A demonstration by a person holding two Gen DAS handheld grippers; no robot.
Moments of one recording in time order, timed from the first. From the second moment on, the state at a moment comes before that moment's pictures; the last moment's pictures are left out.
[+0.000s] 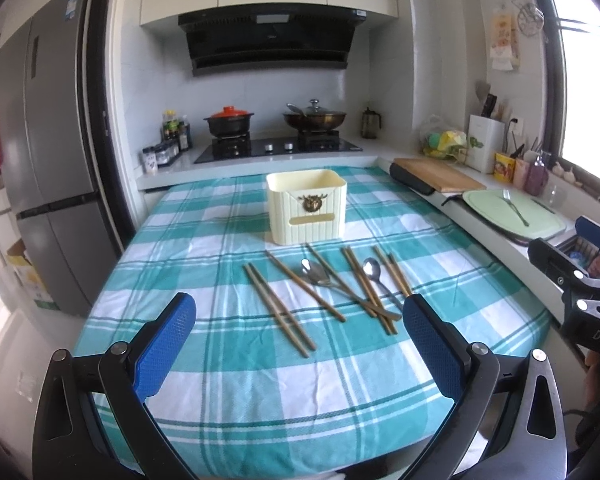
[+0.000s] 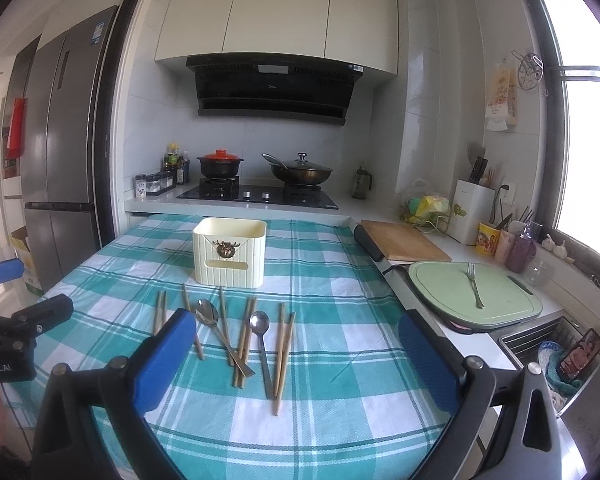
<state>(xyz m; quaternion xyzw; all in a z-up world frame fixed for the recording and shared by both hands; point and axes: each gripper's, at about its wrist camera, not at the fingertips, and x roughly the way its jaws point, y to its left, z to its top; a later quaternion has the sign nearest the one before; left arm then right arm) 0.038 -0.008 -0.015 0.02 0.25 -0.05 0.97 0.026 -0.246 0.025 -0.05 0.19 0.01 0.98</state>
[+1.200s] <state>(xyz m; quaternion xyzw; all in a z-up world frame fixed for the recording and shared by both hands) 0.183 0.049 -0.102 -0.04 0.42 0.04 0.90 0.148 -0.306 -0.082 0.05 0.42 0.01 0.91</state>
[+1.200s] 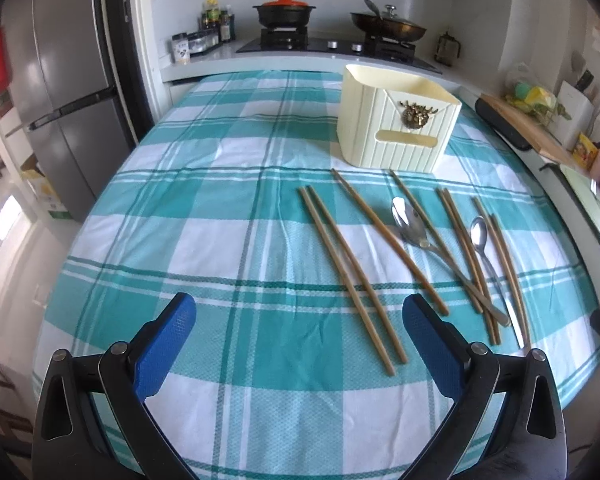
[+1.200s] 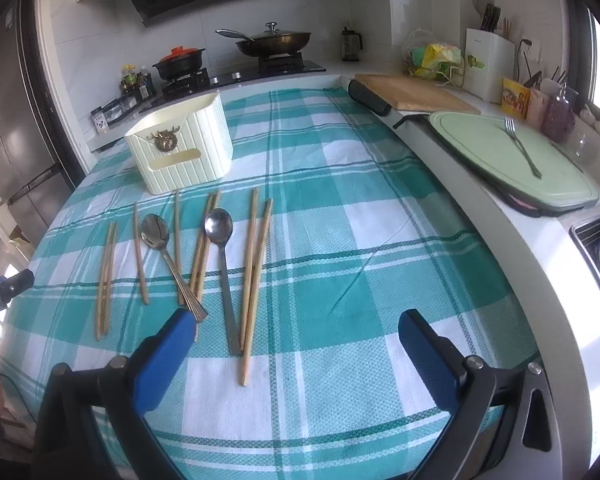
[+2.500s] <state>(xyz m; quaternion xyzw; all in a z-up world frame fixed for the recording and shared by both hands) 0.318 0.070 -0.185 -0.02 0.51 0.02 0.86 0.324 -0.309 -0.149 0.10 0.53 0.08 0.84</state>
